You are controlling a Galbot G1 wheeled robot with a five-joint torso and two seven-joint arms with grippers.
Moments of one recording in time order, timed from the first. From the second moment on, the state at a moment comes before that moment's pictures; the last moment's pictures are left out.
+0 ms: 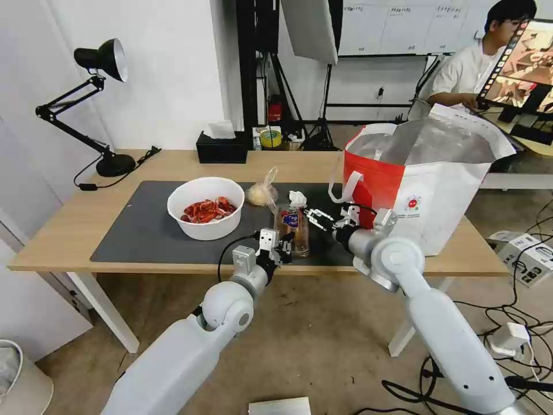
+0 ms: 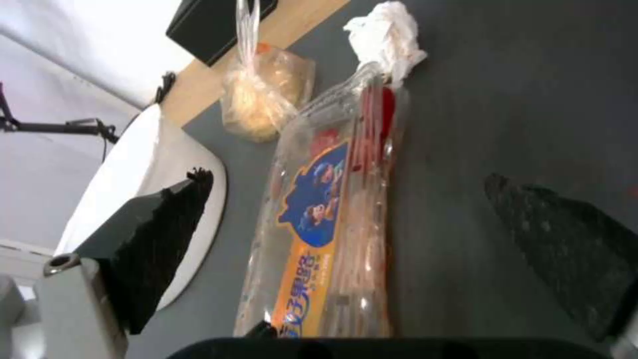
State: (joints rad) left arm 0.84 -1.16 0.14 -1.81 -0.70 0.29 -0.25; right arm -0.75 1.14 0.15 1.78 1.46 -0.53 0.53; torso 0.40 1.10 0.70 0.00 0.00
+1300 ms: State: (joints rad) left arm 0.85 -1.19 0.14 -1.81 -0.69 0.28 -0.25; right arm -0.58 1.24 0.07 1.56 1.50 -0.64 0.58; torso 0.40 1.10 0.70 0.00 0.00
